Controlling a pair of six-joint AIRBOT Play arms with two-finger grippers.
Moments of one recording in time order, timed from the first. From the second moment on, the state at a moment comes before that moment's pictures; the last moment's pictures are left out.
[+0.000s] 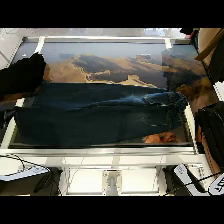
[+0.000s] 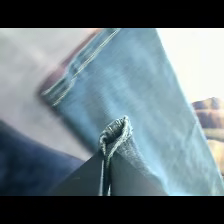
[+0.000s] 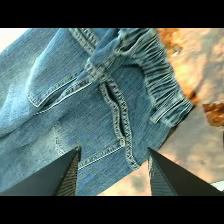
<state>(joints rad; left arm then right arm) 1.04 -1.35 0.91 0.51 -1.14 -0.86 -0.95 -0.95 0.97 -0.92 1.40 1.19</state>
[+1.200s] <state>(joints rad) 1.49 -1.38 0.80 0.96 -1.38 -1.07 -1.13 -0.86 0.77 -0.94 1.37 1.11</state>
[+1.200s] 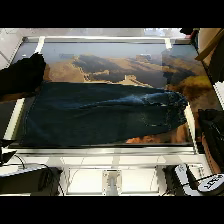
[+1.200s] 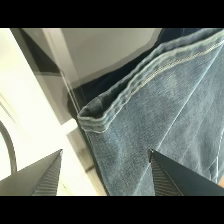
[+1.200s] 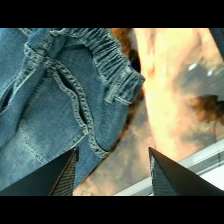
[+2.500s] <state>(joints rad) 1.24 -1.39 0.72 0.89 -1.23 -1.03 -1.19 -0.86 0.65 -0.93 1.32 1.09</state>
